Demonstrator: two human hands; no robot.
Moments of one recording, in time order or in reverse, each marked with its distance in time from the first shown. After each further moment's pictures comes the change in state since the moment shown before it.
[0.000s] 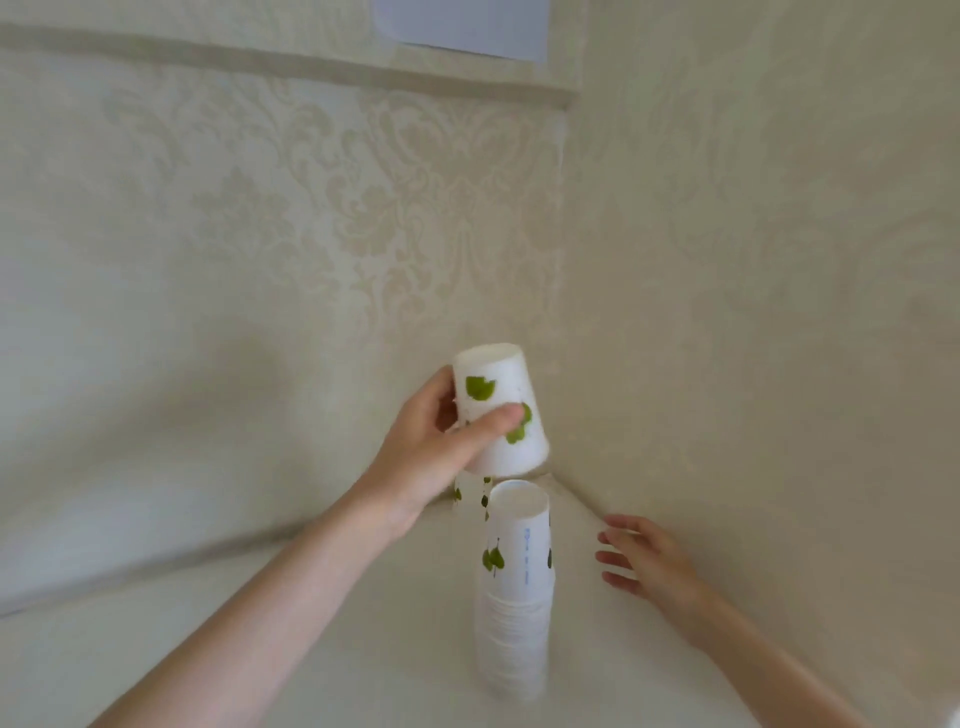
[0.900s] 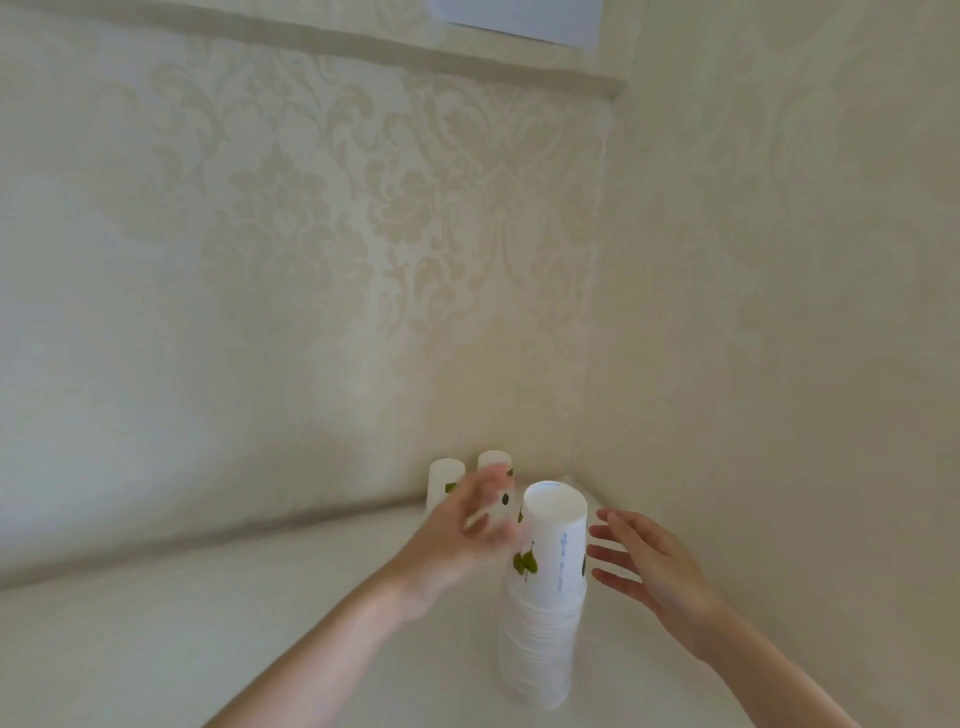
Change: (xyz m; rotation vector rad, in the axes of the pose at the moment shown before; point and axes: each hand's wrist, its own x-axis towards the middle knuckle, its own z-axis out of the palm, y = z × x) left_hand -0.025 -0.110 -0.022 0.047 -0.168 -0.263; right_hand -0.014 -0.016 0.031 0.025 -0.092 -0.024
